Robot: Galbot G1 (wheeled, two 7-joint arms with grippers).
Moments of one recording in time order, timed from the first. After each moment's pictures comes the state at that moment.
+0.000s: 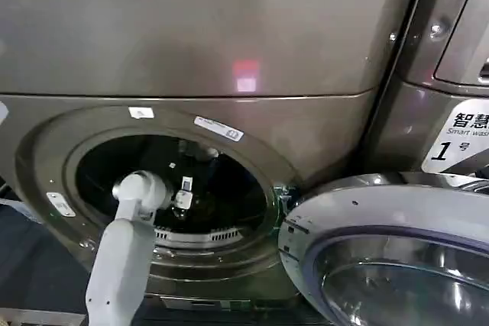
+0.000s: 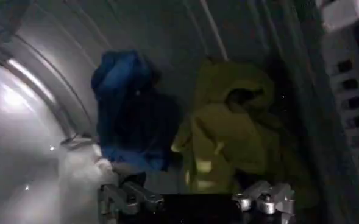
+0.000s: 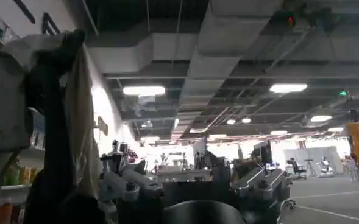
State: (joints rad) left arm 0.64 -1.39 -0.46 -1.40 1.19 -0.08 1.34; right arm -1.66 1.24 2.33 1.62 0.59 -0.05 0.12
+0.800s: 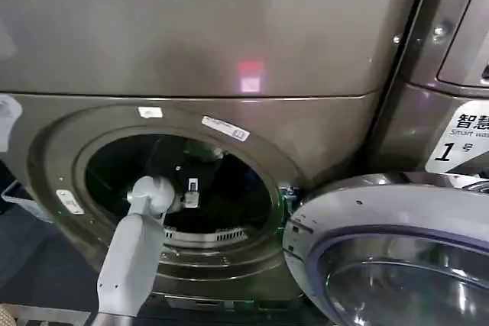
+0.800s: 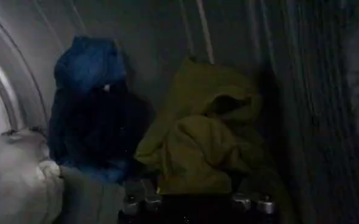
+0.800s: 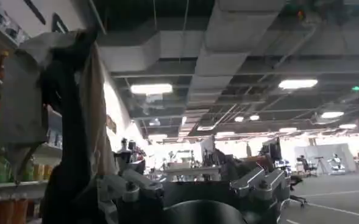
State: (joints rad) left arm 0.65 -1.39 -0.45 -1.40 1.00 0.03 1.24; right arm -1.66 1.24 2.31 1.63 0.59 -0.06 0.11
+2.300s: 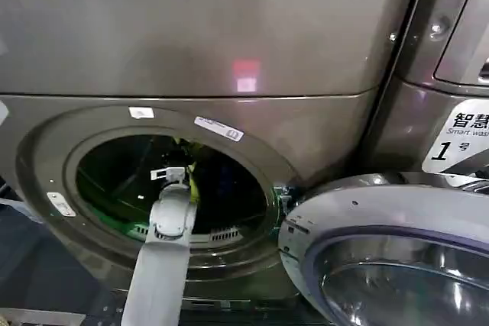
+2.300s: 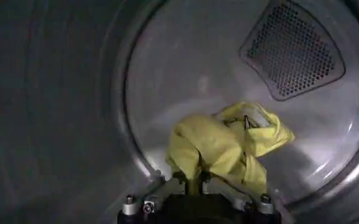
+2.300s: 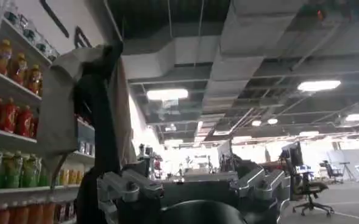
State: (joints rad) left arm 0.80 -1.58 -0.49 -1.64 0.19 0.38 -0.21; right arm -1.65 1.27 2.27 1.70 0.62 -0.04 0.11
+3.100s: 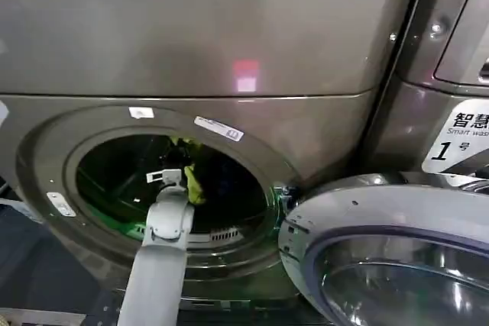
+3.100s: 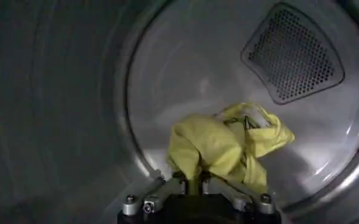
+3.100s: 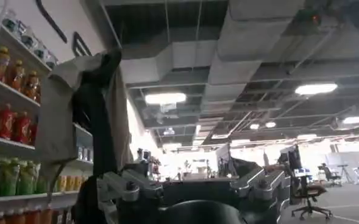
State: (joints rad) left arm 0.80 -1.56 -0.49 -1.64 0.17 0.36 -0.19; right arm -1.64 1.27 2.30 1.73 0.62 -0.07 0.11
